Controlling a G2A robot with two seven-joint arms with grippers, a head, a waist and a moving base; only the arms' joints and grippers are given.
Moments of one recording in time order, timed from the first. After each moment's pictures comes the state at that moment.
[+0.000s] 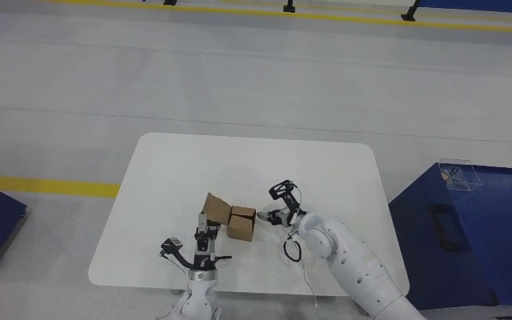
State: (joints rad) left arm 1.34 -1.55 -1.14 -1.09 0.11 -0.89 0.42; right arm -0.95 -1.25 0.91 -1.18 -0.95 -0.15 0.42
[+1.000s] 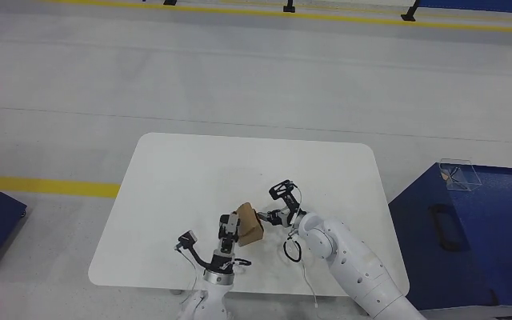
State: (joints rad) left arm 1.45 -1.56 -1.12 -1.37 0.39 -0.62 0.40; right arm -0.95 -1.25 0.91 -1.18 -0.95 -0.15 0.42
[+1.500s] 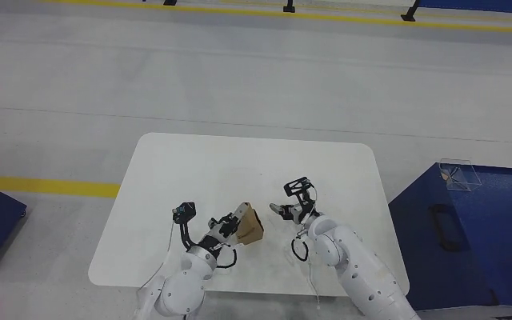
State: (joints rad) left arm 1.50 -1.50 -1.25 -1.89 0.58 0.29 -0.41; right arm -1.10 -1.22 1.05 -1.41 -1.07 0.00 0.40
